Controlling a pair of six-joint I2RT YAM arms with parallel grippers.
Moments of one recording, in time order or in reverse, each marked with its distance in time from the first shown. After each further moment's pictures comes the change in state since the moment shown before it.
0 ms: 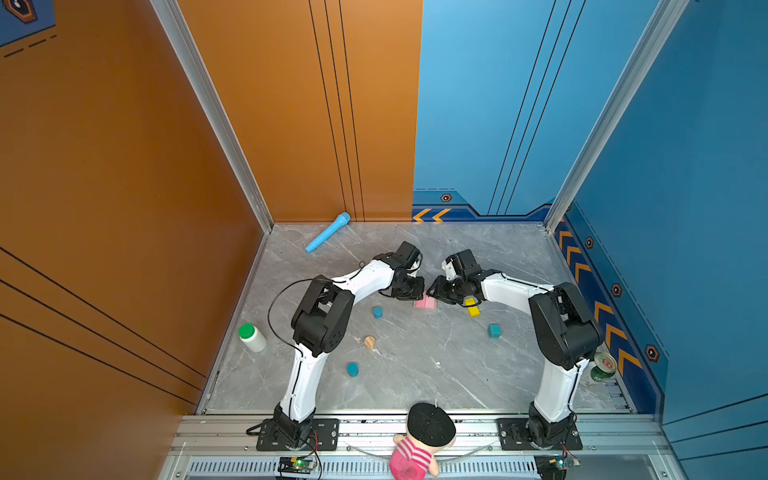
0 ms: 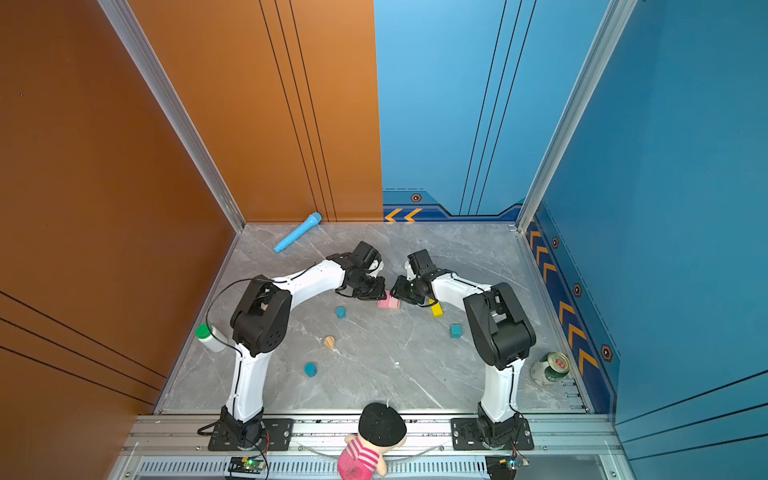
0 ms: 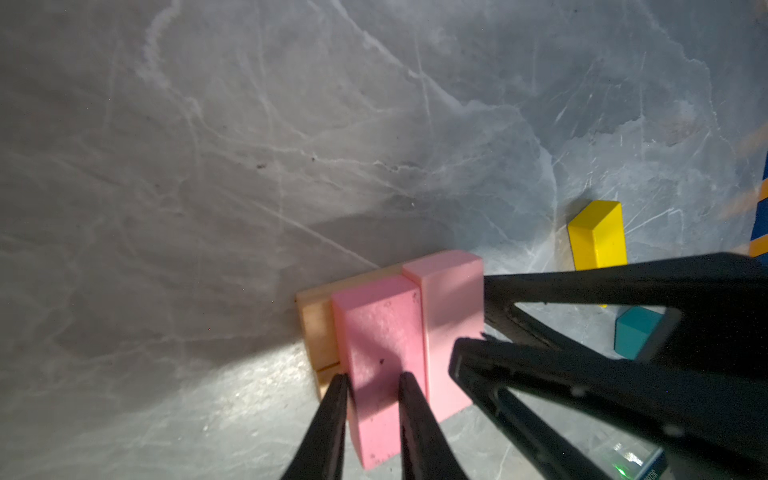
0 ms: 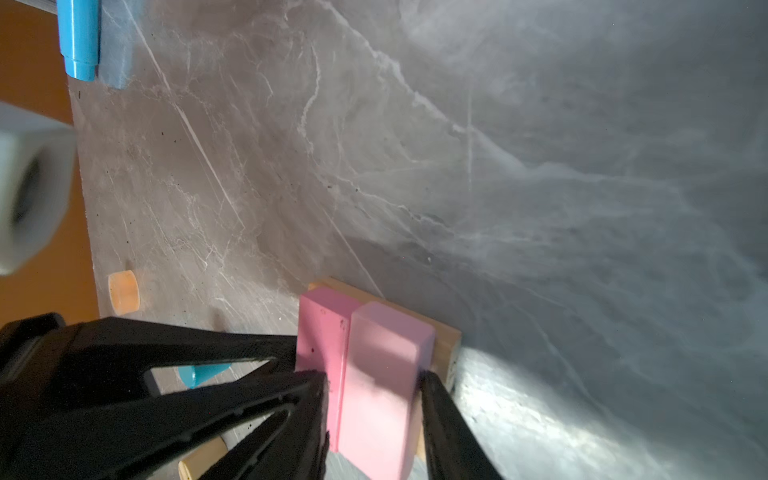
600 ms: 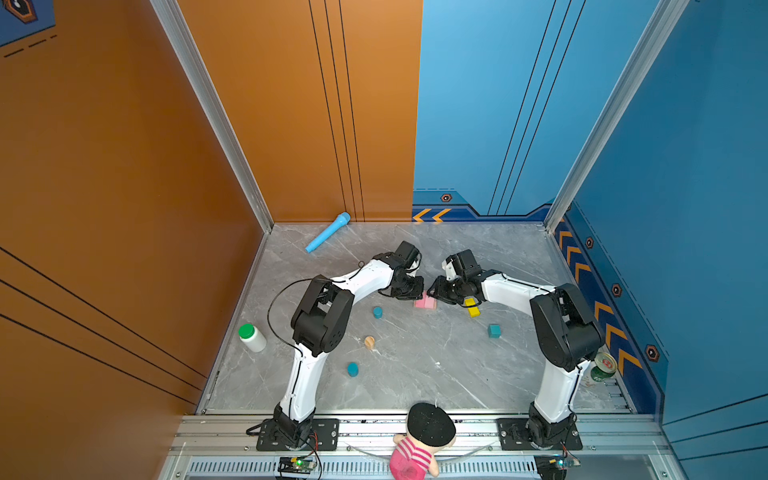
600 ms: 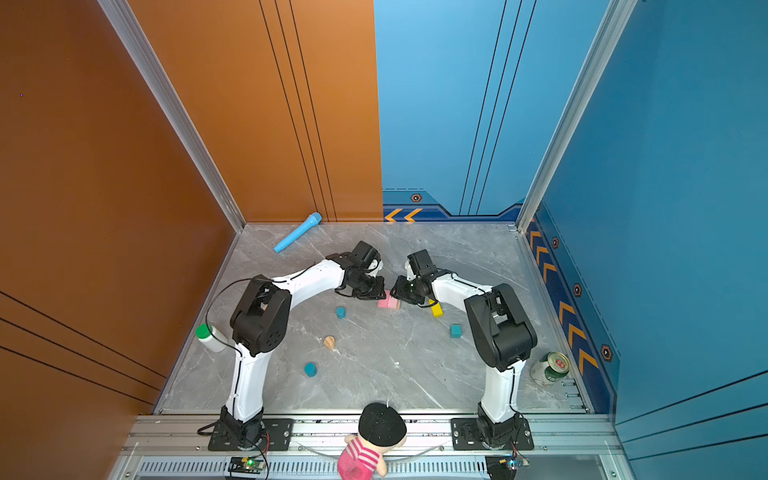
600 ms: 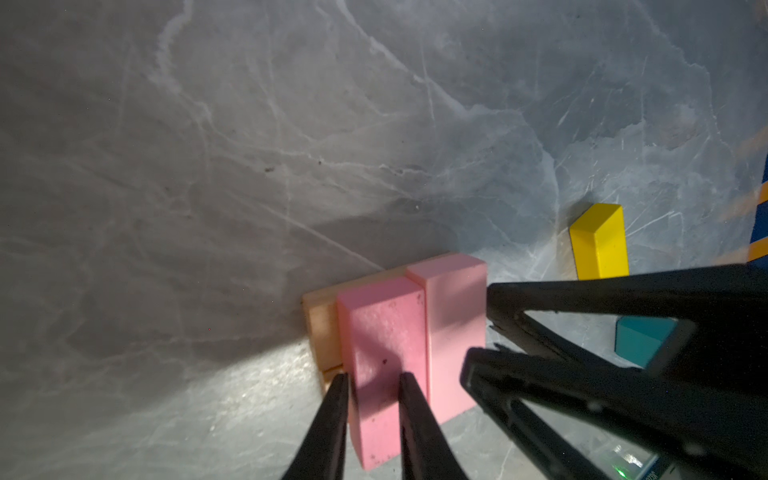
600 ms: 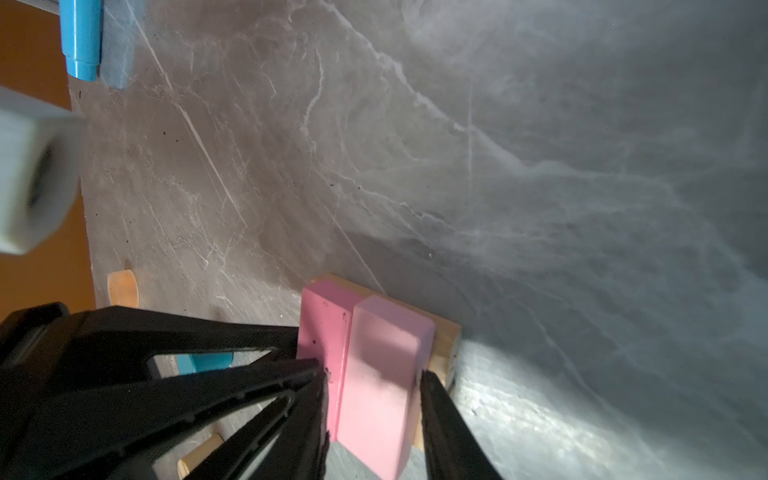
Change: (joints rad) left arm 0.006 0.000 0.000 0.000 0.000 0.000; right arm 0.003 -0.011 -0.008 0.000 0.011 -0.001
